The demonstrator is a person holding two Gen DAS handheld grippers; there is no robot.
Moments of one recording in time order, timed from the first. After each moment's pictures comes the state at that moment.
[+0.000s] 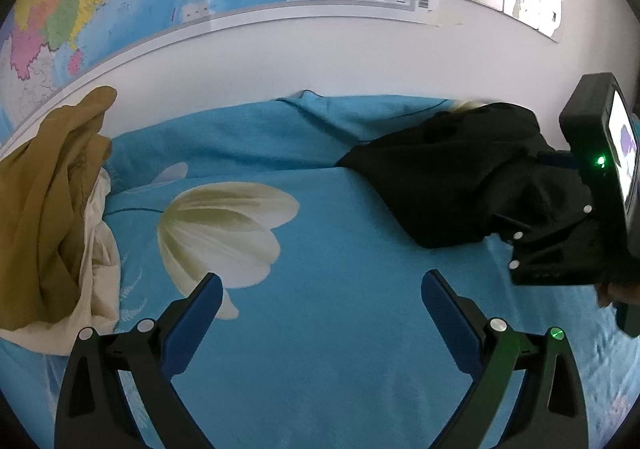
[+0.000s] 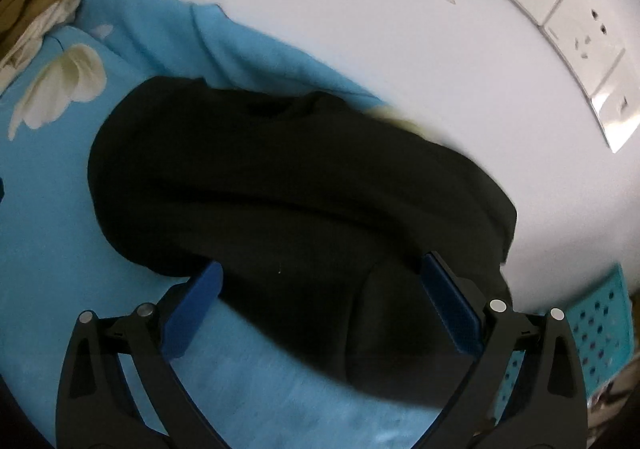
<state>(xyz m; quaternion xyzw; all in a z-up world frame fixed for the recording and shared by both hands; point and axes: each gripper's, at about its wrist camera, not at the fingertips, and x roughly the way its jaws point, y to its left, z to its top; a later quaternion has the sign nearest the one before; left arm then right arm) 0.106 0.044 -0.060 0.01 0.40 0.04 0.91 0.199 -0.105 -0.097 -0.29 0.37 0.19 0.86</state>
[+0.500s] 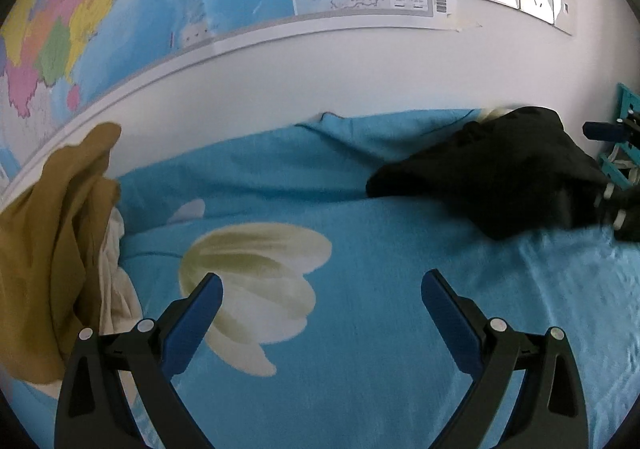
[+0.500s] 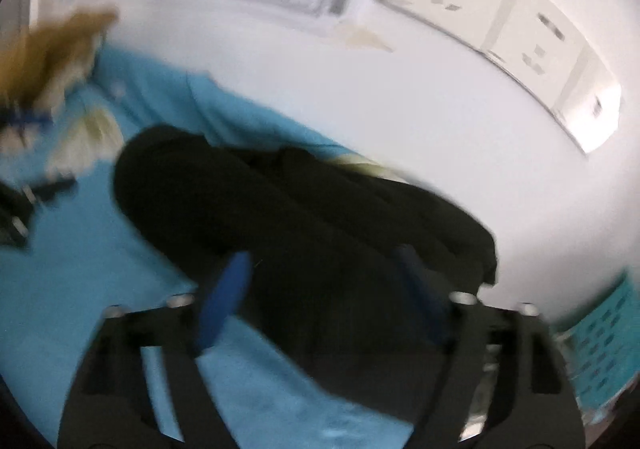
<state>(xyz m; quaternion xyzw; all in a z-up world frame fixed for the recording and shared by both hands) 0.136 0.046 -0.065 0.06 0.38 0.06 0.92 0.194 -0.137 -0.050 -0.27 0.32 0.23 0.88</state>
